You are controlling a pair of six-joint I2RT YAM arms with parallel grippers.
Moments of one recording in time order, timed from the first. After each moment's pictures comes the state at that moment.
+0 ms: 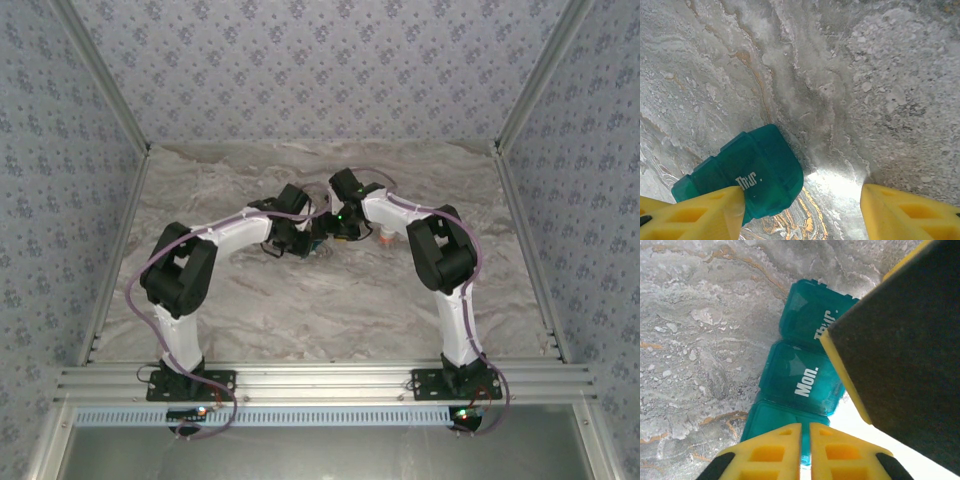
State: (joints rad) left arm -0.61 1.90 1.30 -0.58 0.14 -0.24; right arm 0.54 2.15 1.59 -0.63 -0.34 0.41
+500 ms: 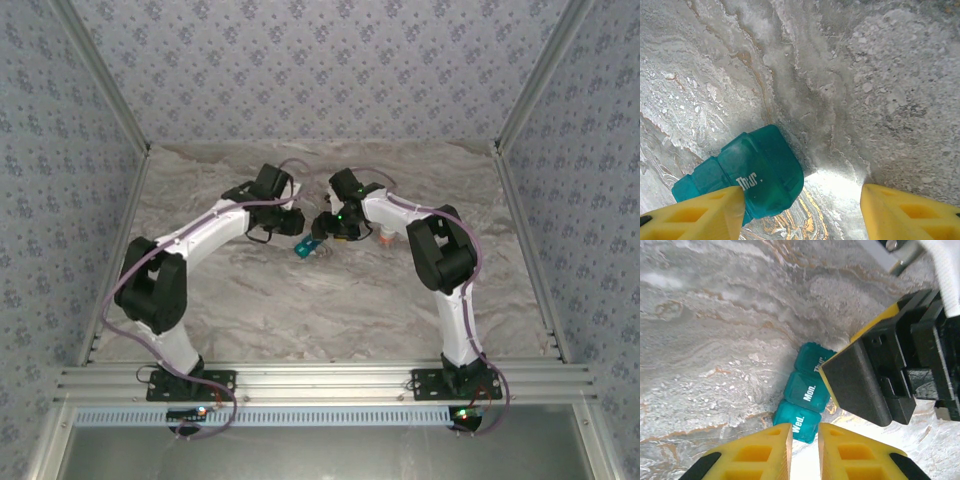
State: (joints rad) left arm -0.53 1.72 1.33 -0.60 0.16 -0.26; right arm 0.54 2.15 1.59 -0.63 -0.34 0.41
